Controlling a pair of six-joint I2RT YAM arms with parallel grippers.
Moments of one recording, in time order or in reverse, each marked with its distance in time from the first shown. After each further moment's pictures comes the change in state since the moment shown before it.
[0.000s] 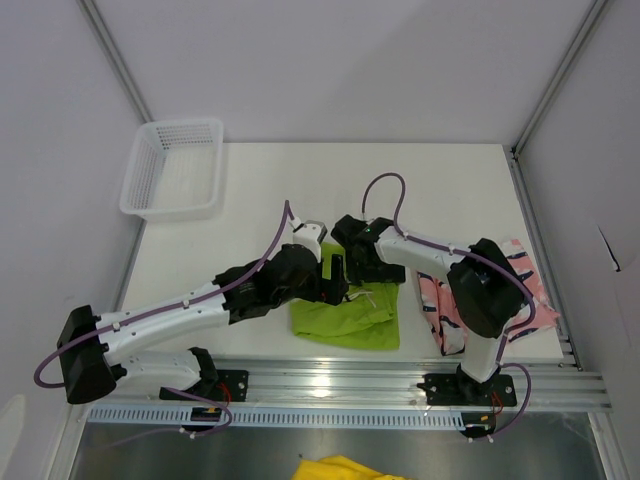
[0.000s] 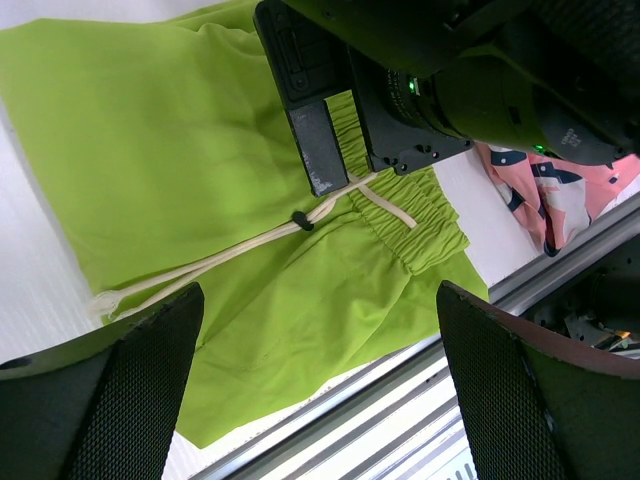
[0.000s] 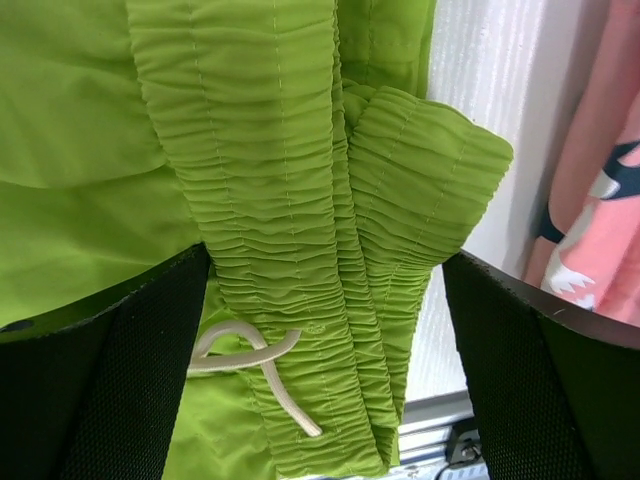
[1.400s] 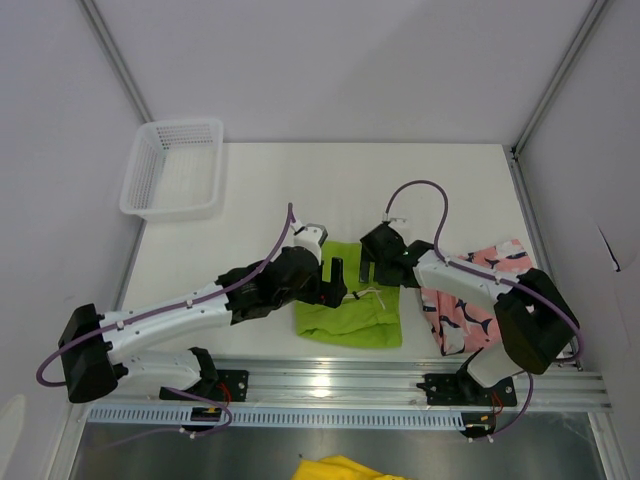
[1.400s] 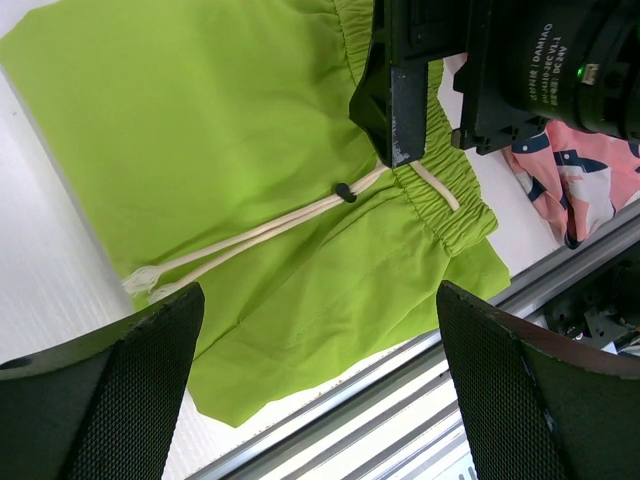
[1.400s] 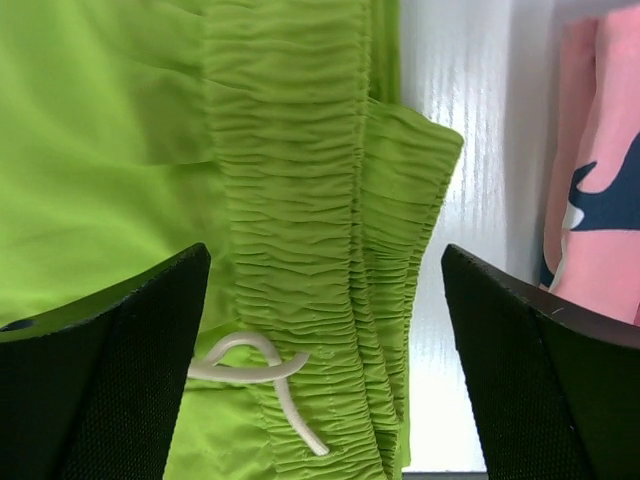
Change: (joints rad) left arm 0.000 0.011 -0.017 -0.006 0.001 0.000; right arm -0.056 -0.319 -0.360 0.391 -0.023 -0.047
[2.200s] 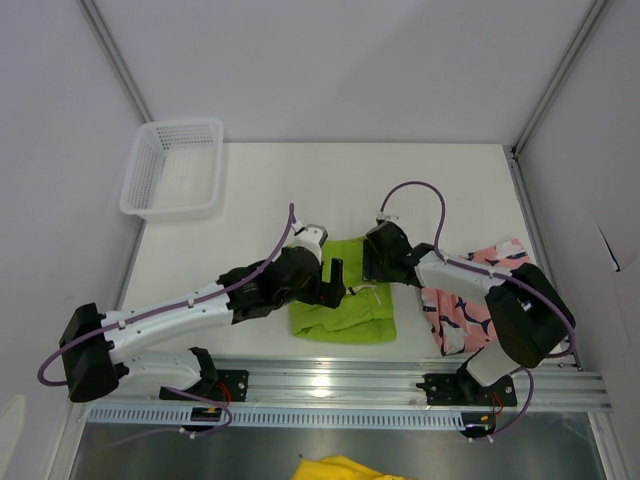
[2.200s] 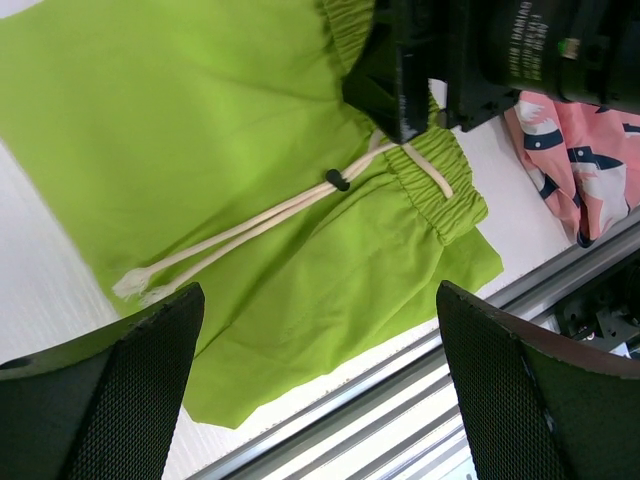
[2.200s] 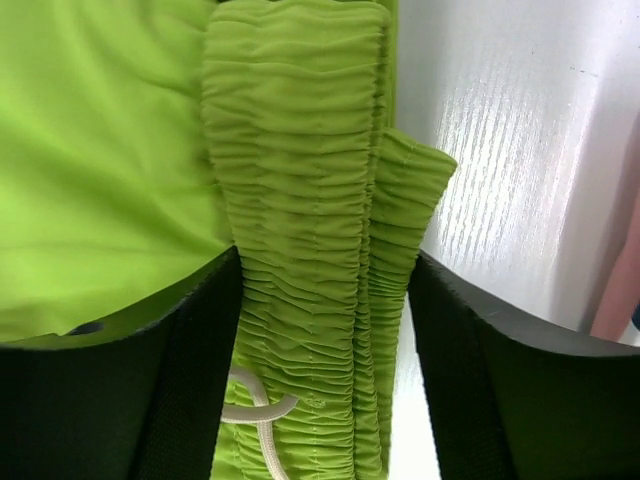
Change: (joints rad) left arm 0.002 0.008 0.000 -0.012 -0.003 0.008; right arm -0.056 0.061 -0.057 0.217 -0.132 -0.149
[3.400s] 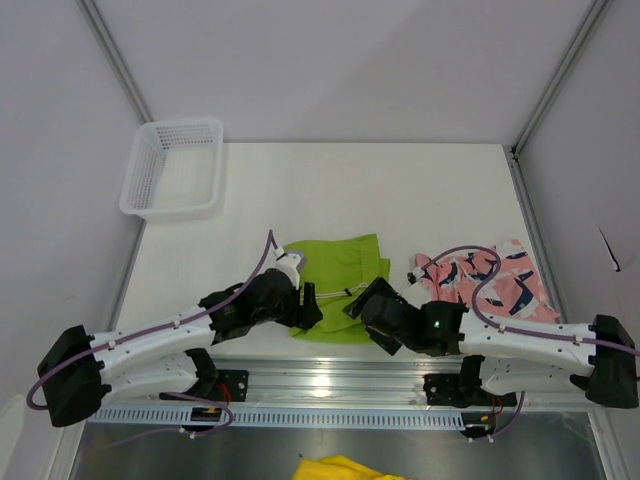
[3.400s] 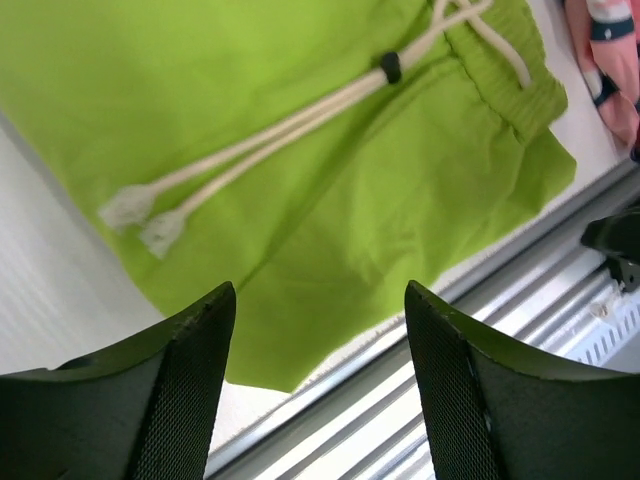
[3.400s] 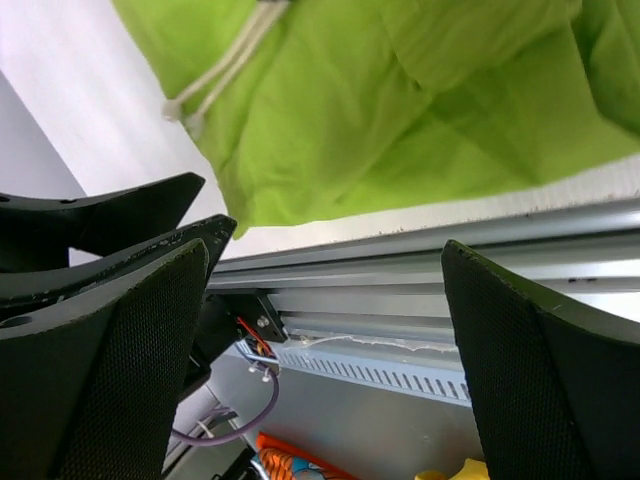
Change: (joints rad) left arm 0.096 -0.186 -0.342 0.144 0.199 0.008; right arm 0.549 -0.527 -0.130 -0.362 0.197 1.162
